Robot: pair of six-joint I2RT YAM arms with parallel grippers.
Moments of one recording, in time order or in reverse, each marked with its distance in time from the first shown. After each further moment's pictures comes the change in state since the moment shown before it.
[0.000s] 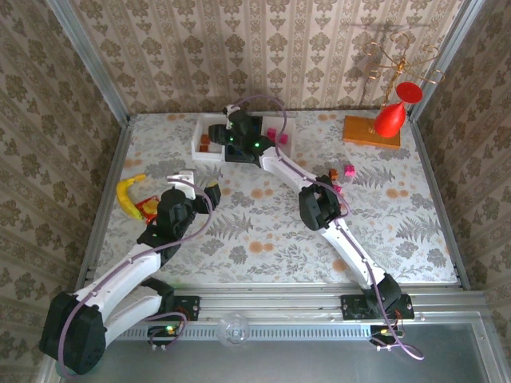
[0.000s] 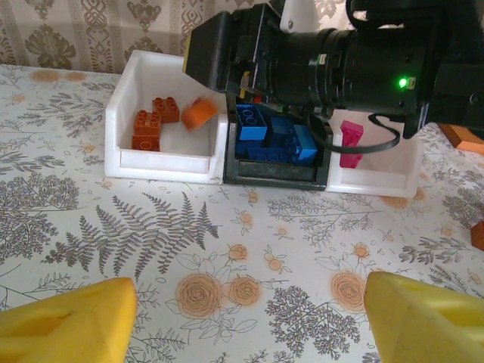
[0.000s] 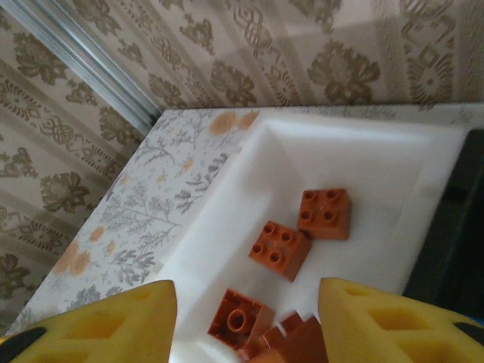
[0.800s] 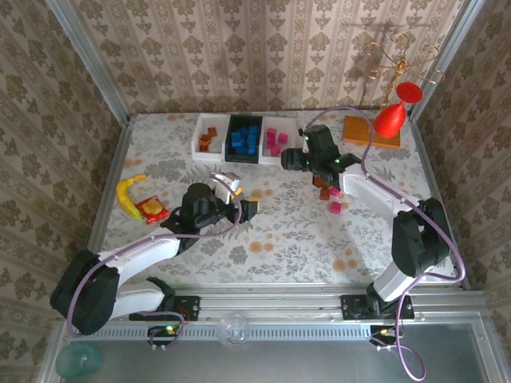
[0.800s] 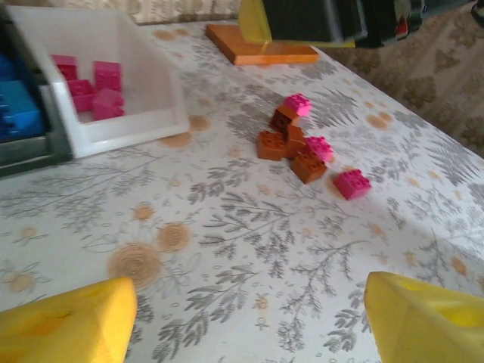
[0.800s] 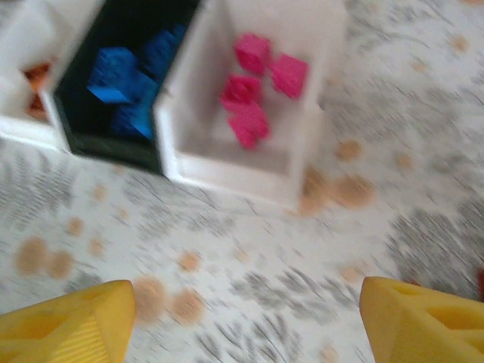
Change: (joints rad) left arm -0.171 0.285 0.095 0.152 0.444 0.077; right arm -0.176 -1.188 -1.463 -0.116 0.141 -0.157
